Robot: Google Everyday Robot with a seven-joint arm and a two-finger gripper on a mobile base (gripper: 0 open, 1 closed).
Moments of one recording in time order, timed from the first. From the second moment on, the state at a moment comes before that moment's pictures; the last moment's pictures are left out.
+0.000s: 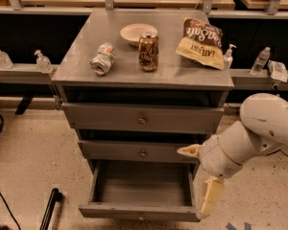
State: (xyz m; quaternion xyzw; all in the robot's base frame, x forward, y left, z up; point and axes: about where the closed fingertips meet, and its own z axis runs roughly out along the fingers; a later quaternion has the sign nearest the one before) arm 0.394 -0.126 0.696 -0.70 0.65 0.23 0.18
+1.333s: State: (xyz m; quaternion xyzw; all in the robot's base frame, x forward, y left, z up) arm 0.357 -0.062 0.536 -0.71 0.60 0.34 0.14
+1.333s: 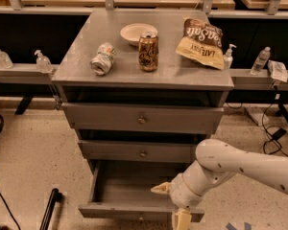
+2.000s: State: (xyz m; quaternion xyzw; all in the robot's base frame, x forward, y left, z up) arm 0.389 -0.049 0.461 -0.70 0.62 0.31 0.18
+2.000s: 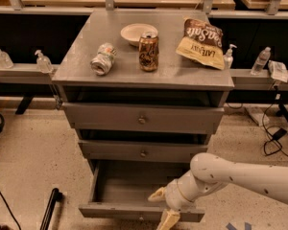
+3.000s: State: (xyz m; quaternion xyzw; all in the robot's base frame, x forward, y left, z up) arm 0.413 -0.044 0.364 -0.72 0.60 0.28 0.17
